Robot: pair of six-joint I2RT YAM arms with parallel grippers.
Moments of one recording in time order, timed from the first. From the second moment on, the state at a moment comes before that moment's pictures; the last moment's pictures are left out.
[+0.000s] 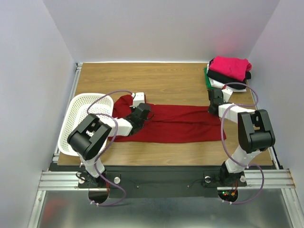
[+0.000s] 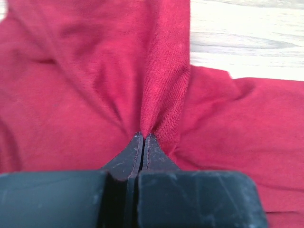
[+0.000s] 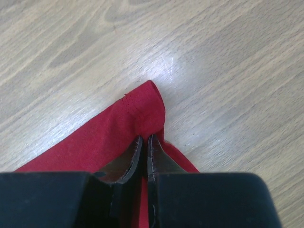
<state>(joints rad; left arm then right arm) -0.70 1.71 0.75 0.34 -0.59 -0.46 0.13 1.69 0.88 -0.10 0.54 0.55</state>
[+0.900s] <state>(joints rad) -0.68 1.60 0.66 0.35 -0.57 -0.49 0.11 1.70 0.94 -0.12 0.61 0.51</state>
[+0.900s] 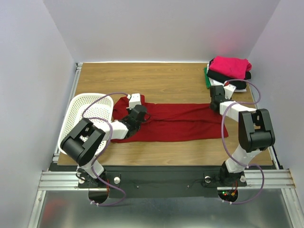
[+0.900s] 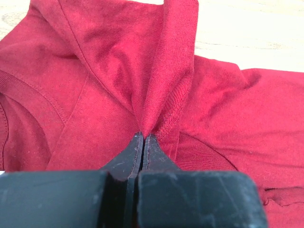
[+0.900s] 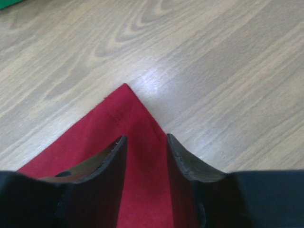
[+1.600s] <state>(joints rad) -0.68 1.60 0.66 0.35 -0.57 -0.49 0.07 1.73 0.93 -0.12 0.54 0.52</state>
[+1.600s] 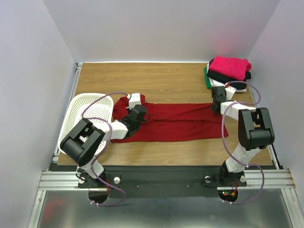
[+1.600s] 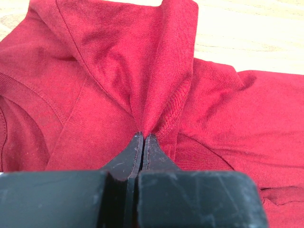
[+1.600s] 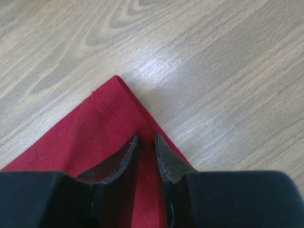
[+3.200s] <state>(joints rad) -0.69 1.59 0.66 0.35 -0.51 -0.51 0.07 1.79 1.09 -0.23 0.58 0.45</state>
